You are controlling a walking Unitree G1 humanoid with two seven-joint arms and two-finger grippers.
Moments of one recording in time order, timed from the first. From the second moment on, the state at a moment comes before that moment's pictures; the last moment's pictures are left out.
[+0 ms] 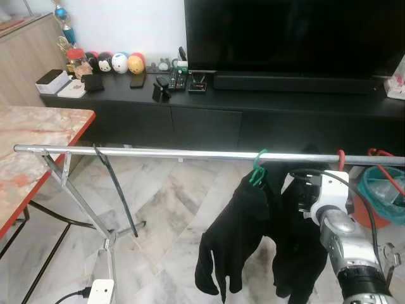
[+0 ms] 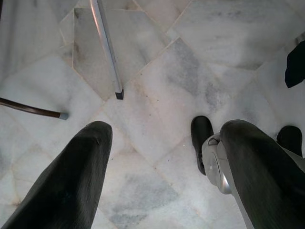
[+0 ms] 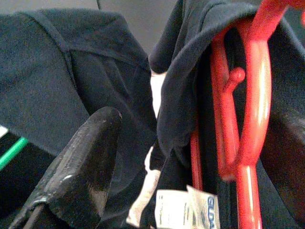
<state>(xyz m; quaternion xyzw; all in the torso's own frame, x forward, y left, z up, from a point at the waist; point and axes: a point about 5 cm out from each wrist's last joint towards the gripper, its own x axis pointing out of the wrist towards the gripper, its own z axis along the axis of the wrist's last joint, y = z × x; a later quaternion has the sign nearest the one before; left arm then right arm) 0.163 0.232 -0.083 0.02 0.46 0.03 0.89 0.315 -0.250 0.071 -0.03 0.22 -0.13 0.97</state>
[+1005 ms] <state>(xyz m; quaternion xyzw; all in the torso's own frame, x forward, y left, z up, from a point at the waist) 0.168 0.231 -0.081 0.03 0.44 0.02 0.90 0.324 -0.260 0.068 -0.02 0.22 -0.14 0.97</state>
